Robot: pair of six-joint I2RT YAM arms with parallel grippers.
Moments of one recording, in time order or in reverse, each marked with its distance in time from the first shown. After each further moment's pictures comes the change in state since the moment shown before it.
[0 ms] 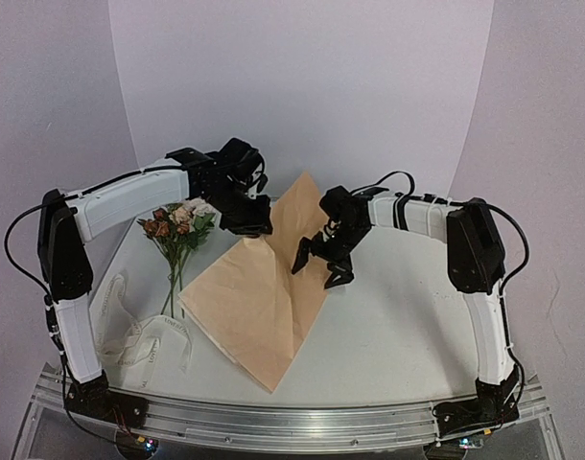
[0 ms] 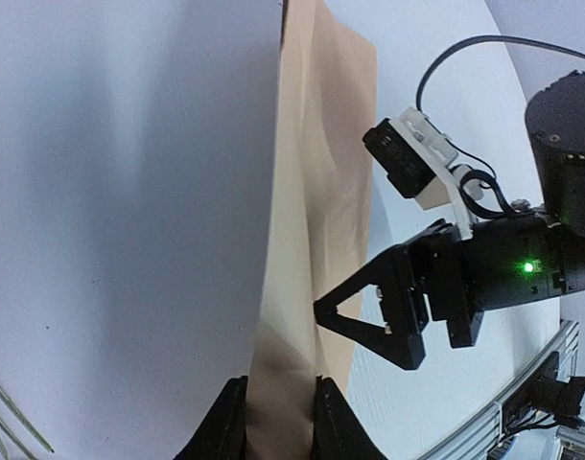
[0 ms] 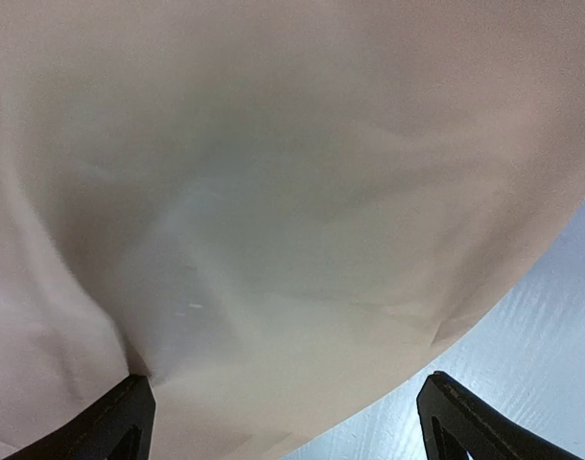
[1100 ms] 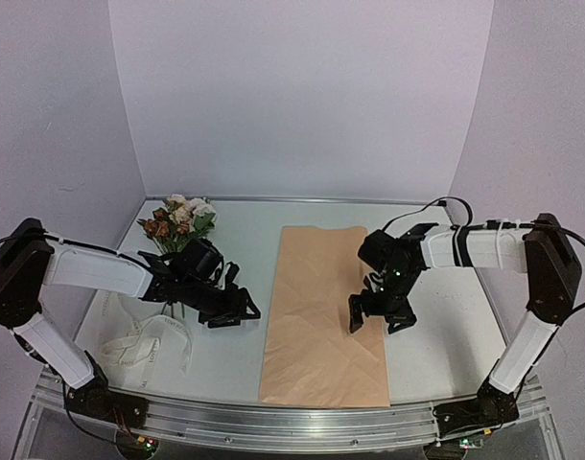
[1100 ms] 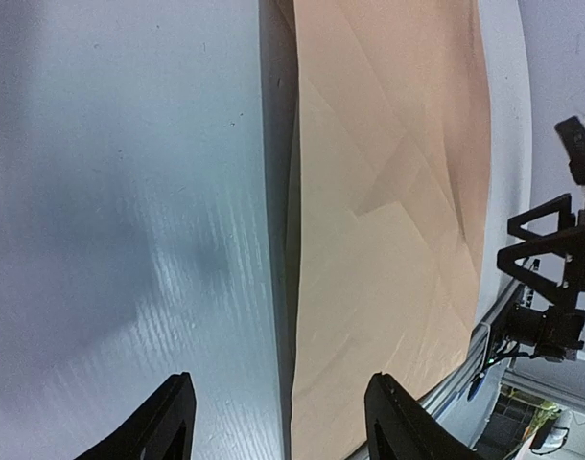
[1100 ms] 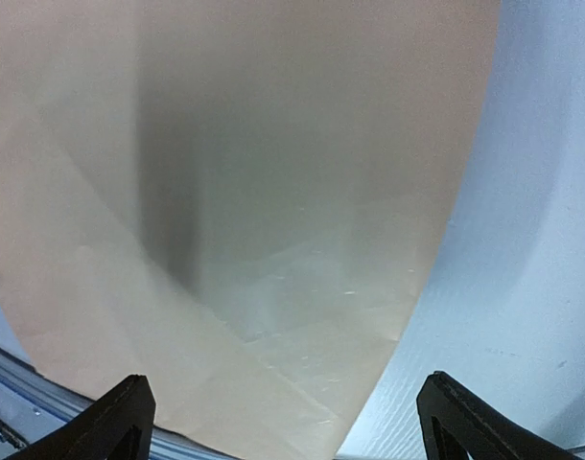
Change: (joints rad) left arm -0.047 -0.364 -1.029 0.693 0.254 -0.286; right arm 0.080 -0.523 -0.706 -0.024 0.285 -0.074
